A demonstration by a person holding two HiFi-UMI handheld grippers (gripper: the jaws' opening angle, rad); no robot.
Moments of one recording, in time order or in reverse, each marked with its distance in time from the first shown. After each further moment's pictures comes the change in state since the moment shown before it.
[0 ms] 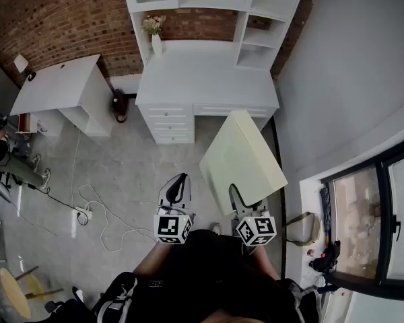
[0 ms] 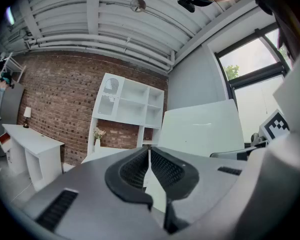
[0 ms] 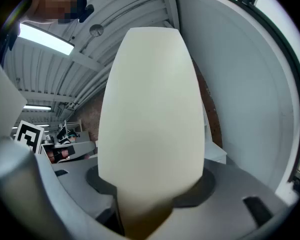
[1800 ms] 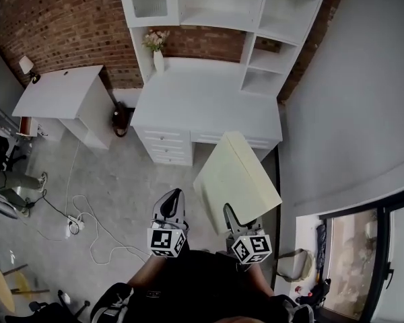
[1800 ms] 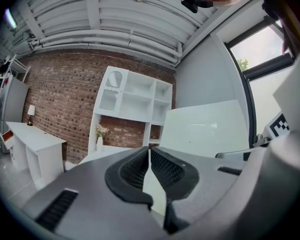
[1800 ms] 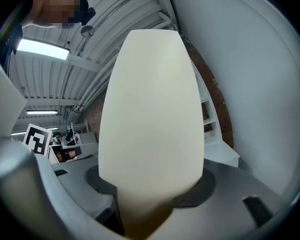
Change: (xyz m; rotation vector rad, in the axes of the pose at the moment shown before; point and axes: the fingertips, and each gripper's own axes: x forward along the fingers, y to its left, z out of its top) left arm 0.129 0.011 -0.020 -0.013 0.013 0.090; right arm 0.101 -0.088 0.012 0.023 0.021 0.118
